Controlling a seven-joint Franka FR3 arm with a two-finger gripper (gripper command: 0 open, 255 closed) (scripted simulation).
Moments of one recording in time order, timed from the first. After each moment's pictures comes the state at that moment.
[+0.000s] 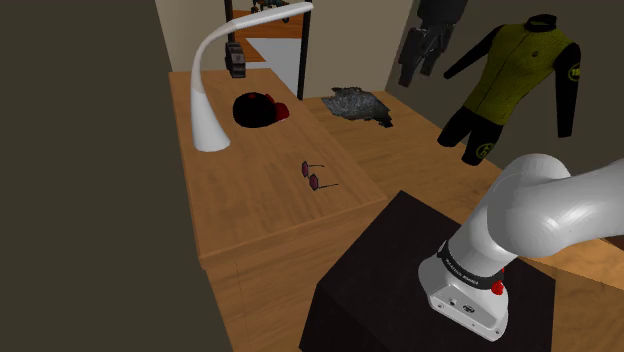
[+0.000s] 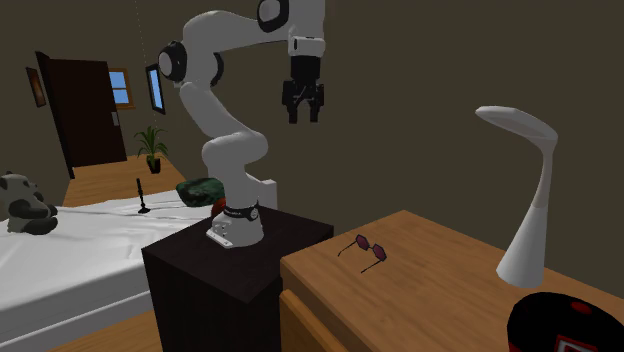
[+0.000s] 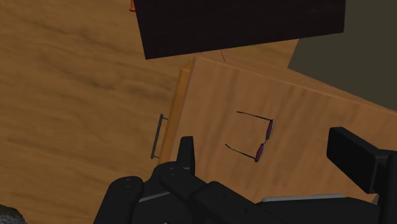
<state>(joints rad) 0.00 -0.81 -0.04 -2.33 -0.09 1.52 0.04</state>
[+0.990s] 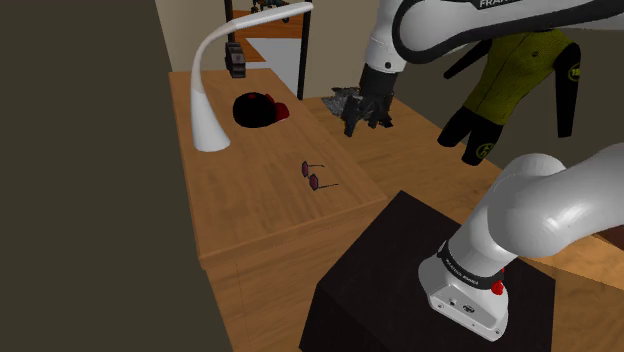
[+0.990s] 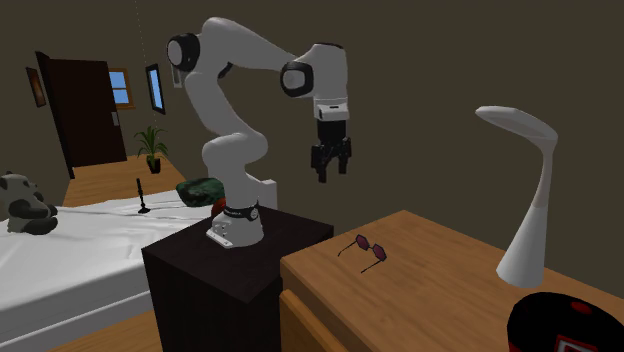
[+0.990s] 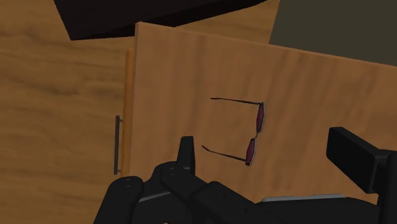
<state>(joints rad) 0.01 -0.62 -0.03 -2.61 0.01 2.03 0.16</state>
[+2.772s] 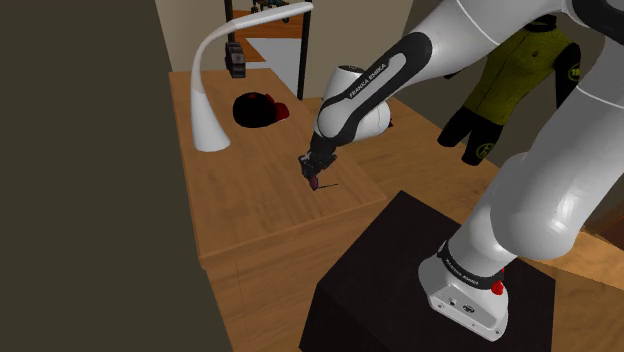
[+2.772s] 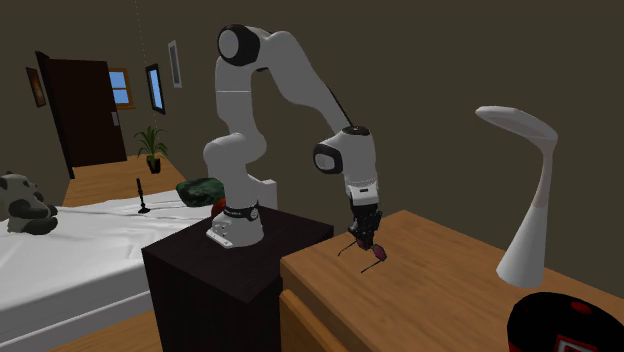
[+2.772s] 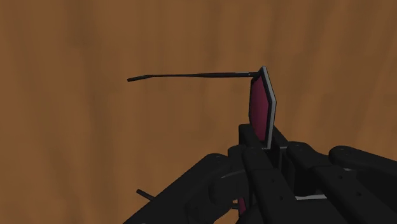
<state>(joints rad) 0.10 0.02 -0.03 -2.60 0.29 2.74 0.11</state>
